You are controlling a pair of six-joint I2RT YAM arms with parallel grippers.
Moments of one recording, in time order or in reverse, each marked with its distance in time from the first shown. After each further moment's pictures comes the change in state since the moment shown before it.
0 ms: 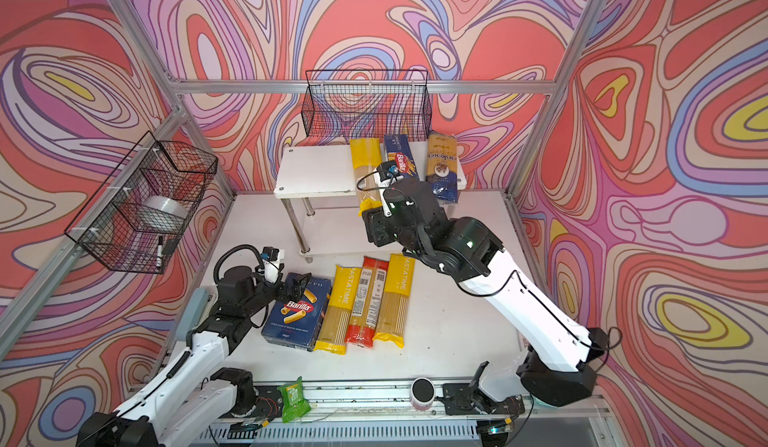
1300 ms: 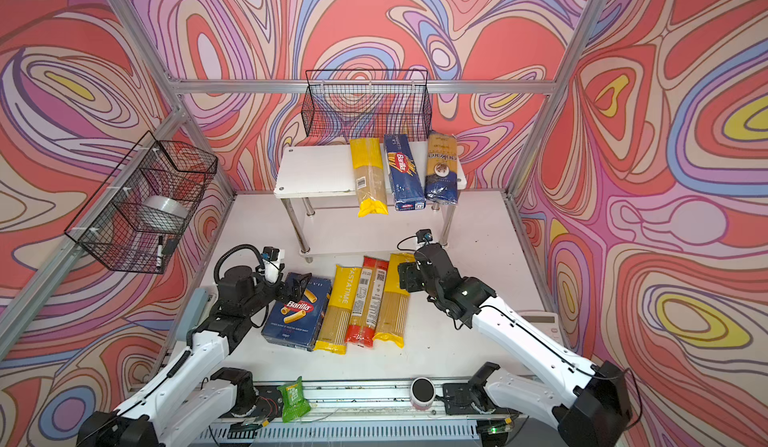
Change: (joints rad) left arm 0.000 0.011 0.000 -0.001 0.001 0.000; right arm -0.240 -0.305 -0.984 0.476 -0.104 0.147
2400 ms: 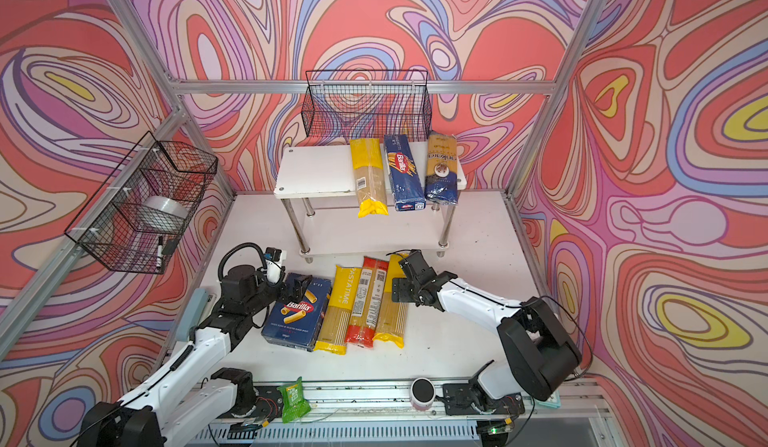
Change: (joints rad) left arm 0.000 0.037 0.008 -0.018 -0.011 0.000; right arm -0.048 0.381 -0.067 0.096 -0.119 0.134
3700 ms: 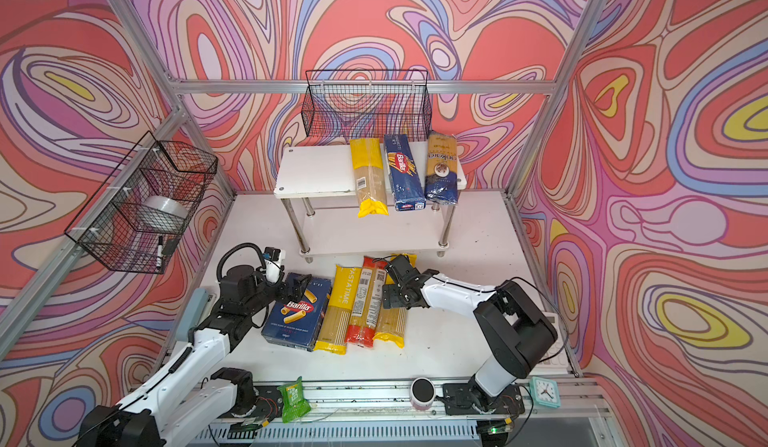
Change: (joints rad) left arm 0.000 -0.017 0.000 -0.003 -0.007 0.000; right arm 0.069 0.140 0.064 -0.056 0.018 0.002
